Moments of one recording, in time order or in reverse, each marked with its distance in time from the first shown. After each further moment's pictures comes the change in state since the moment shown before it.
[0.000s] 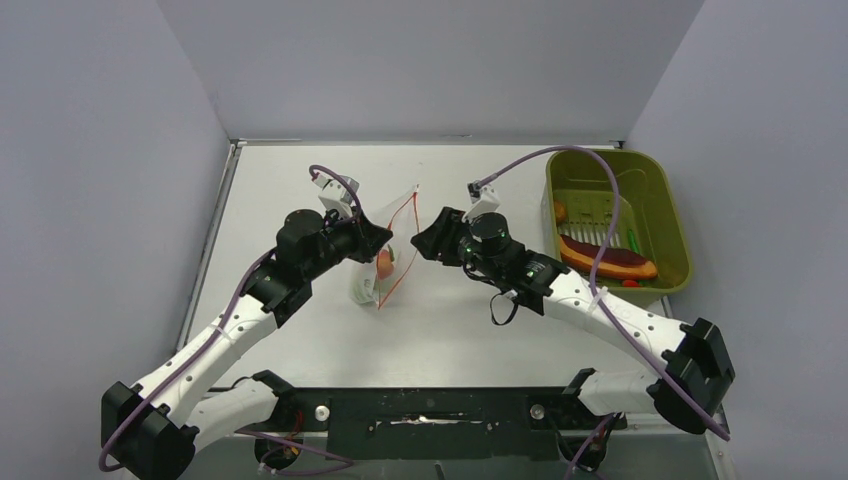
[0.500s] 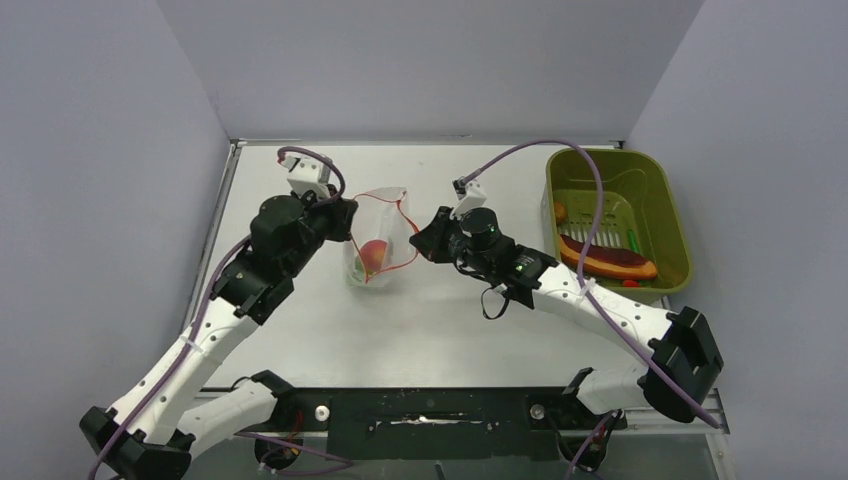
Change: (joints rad) left arm -0.001 -0.027 0.198 -0.219 -0.297 0.137; right arm 0.010 0.080 0.048 0.010 -0.042 -0.079
